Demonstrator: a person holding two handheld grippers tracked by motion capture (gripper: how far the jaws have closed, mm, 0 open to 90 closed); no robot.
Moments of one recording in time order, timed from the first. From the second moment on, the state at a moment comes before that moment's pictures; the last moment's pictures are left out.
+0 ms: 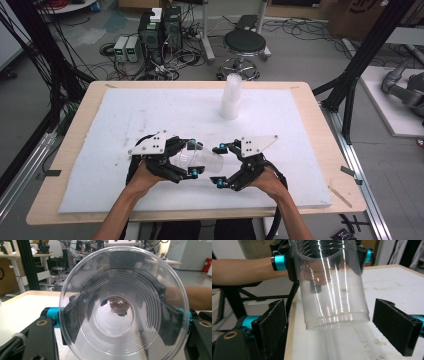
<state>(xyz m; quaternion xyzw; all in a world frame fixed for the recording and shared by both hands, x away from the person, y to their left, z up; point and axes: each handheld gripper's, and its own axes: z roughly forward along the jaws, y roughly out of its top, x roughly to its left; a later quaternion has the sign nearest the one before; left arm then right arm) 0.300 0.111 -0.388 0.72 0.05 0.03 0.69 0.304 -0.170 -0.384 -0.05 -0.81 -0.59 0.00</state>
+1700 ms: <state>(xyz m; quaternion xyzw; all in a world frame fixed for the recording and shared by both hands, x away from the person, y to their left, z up) 0.367 0.115 -0.353 0.92 0.10 0.06 0.38 0.300 -0.266 -0.453 -0.38 -0.76 -0.48 -0.19</state>
